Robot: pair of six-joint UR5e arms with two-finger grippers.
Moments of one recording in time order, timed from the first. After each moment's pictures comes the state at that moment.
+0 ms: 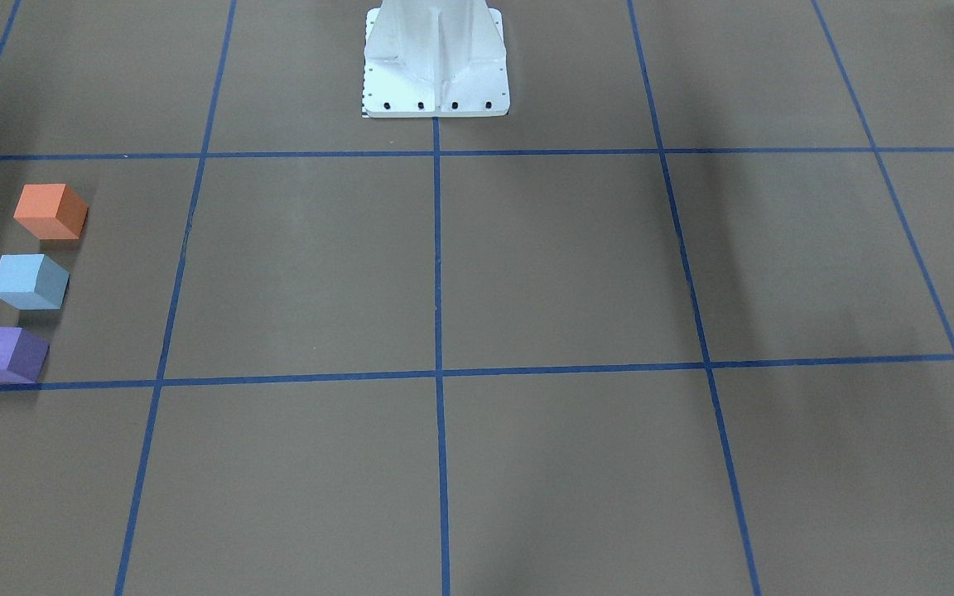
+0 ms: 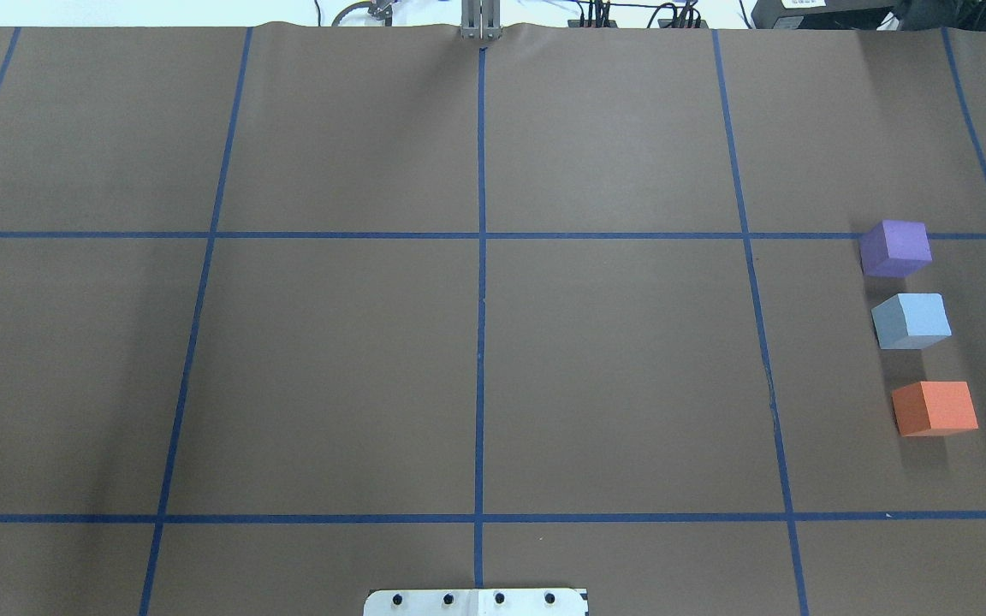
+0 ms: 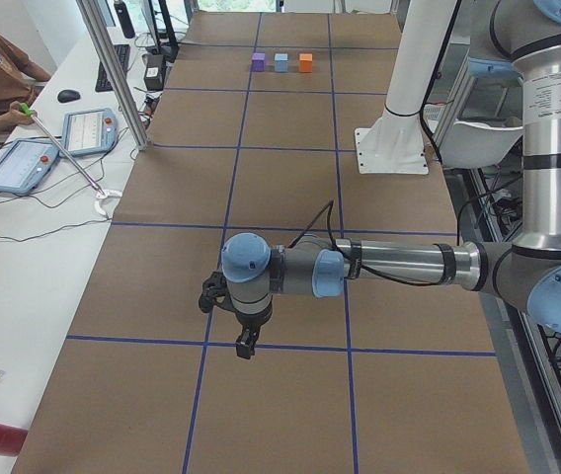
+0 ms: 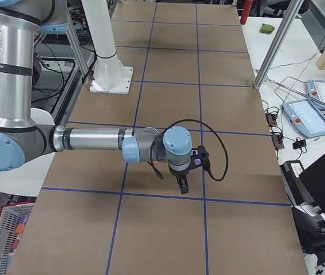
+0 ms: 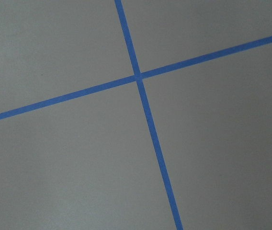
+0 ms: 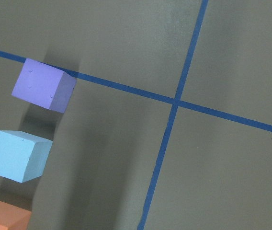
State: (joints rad) left arm -1.59 -1.45 -1.71 -1.56 -2.32 0.25; right arm 1.59 -1.69 1.72 -1.48 2.40 -0.15
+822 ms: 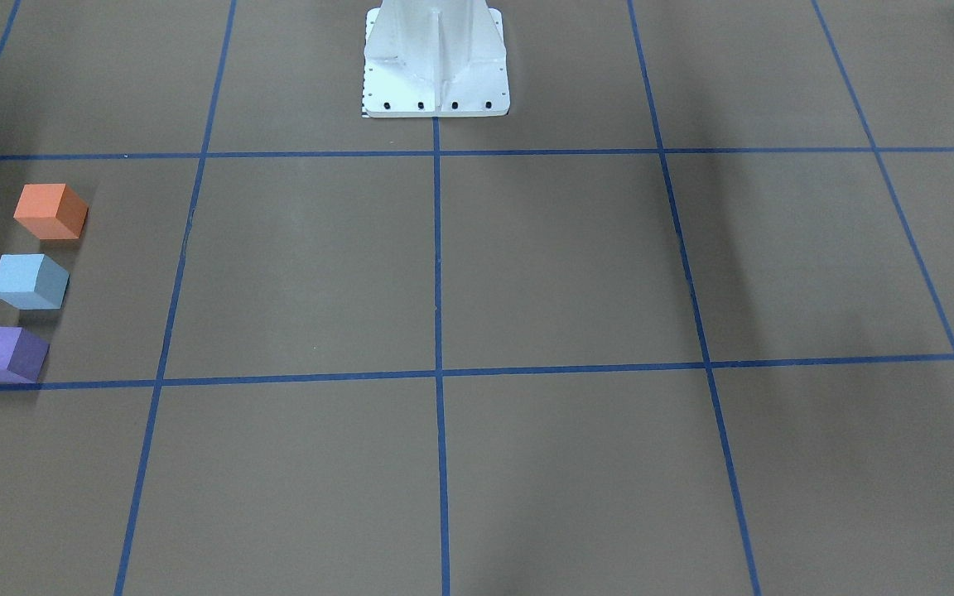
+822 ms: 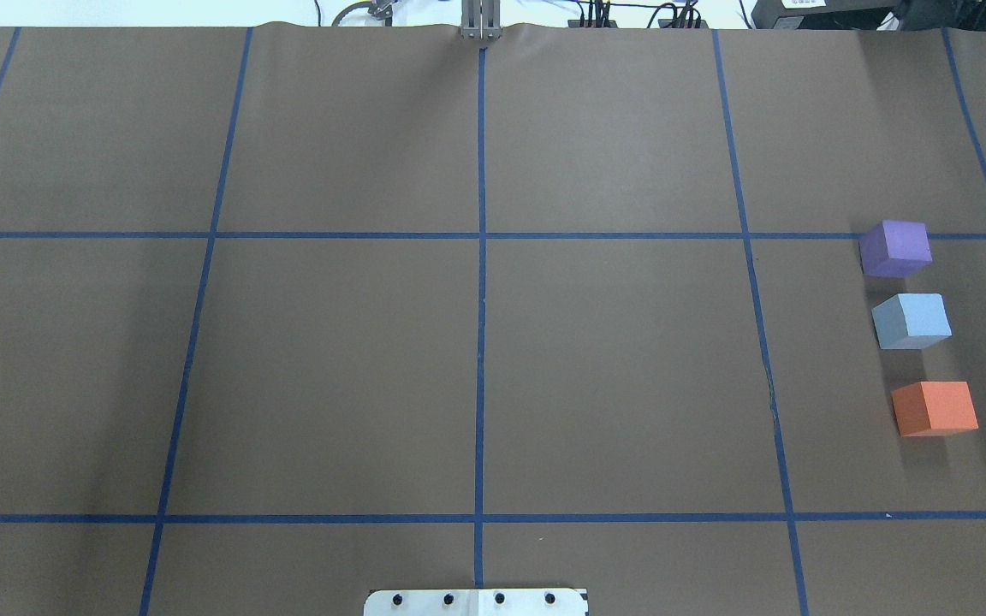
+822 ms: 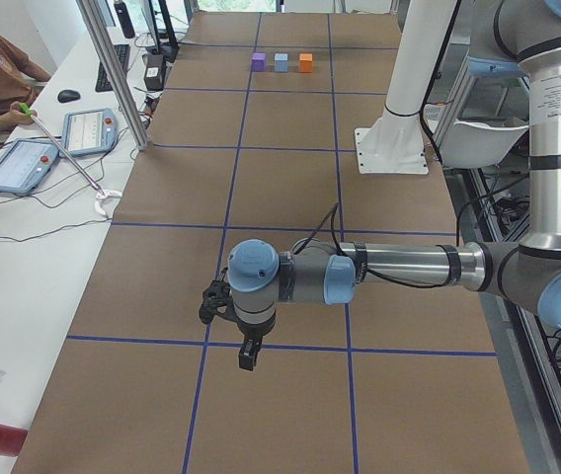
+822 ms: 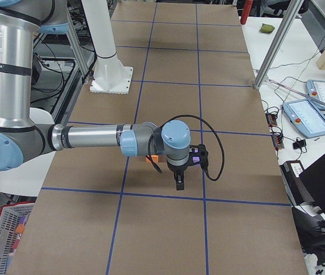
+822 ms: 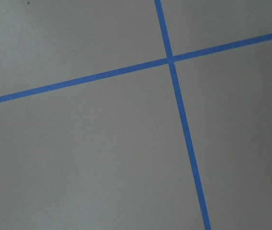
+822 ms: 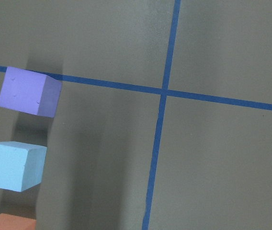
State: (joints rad) left arm -1.63 -1.45 -1.71 -1.57 -2.31 0.25; right arm 1.59 -1.70 1.80 -1.56 2.39 -0.05
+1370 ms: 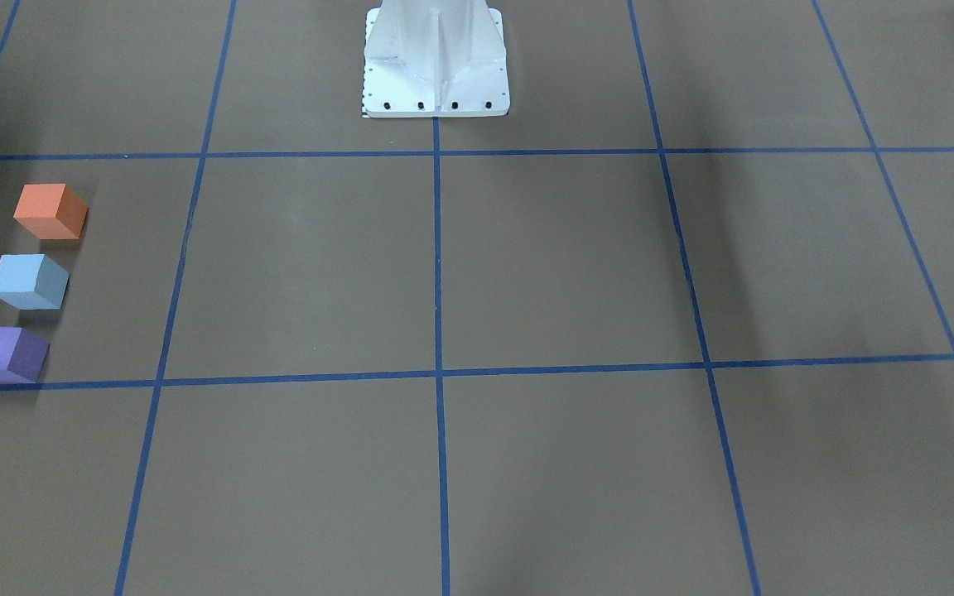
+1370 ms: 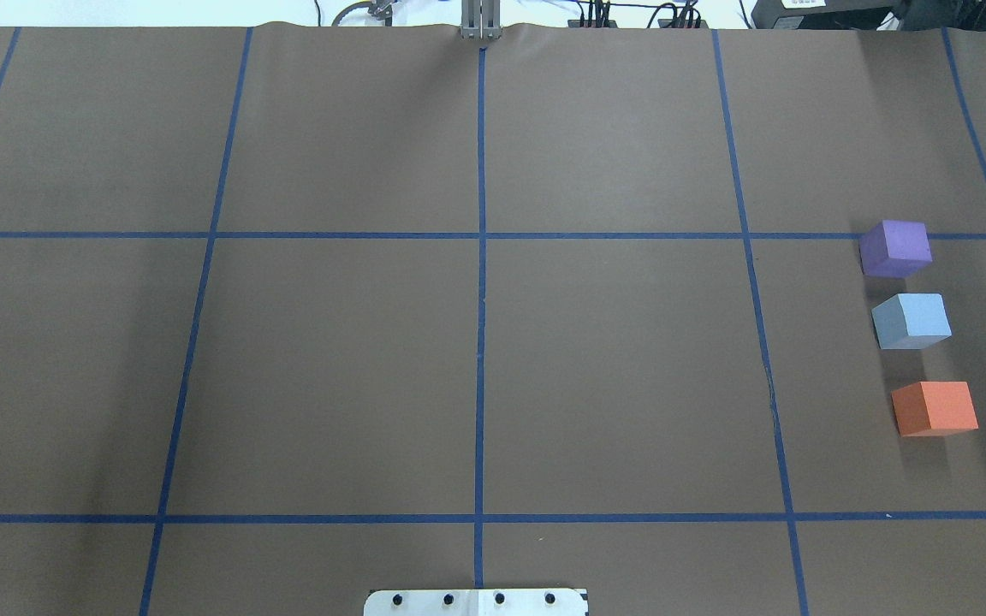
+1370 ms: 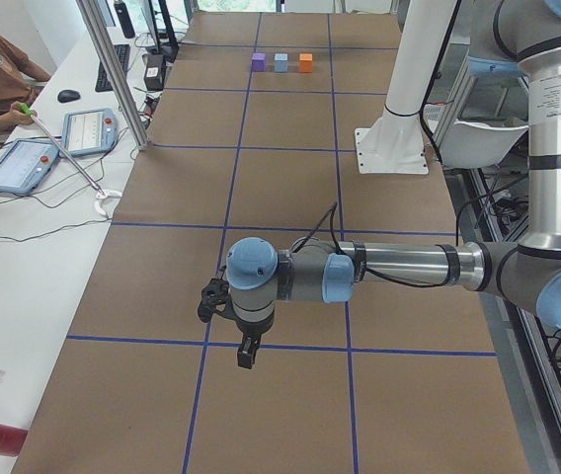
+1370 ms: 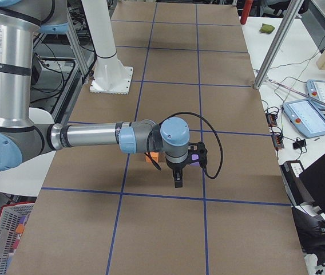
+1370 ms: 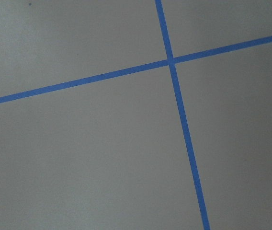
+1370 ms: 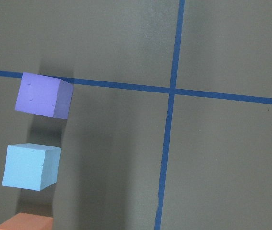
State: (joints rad) left arm -1.62 -1.45 -1.71 -1.57 -2.31 0.24; right arm 1.59 -1.71 1.81 -1.57 2.40 -0.04
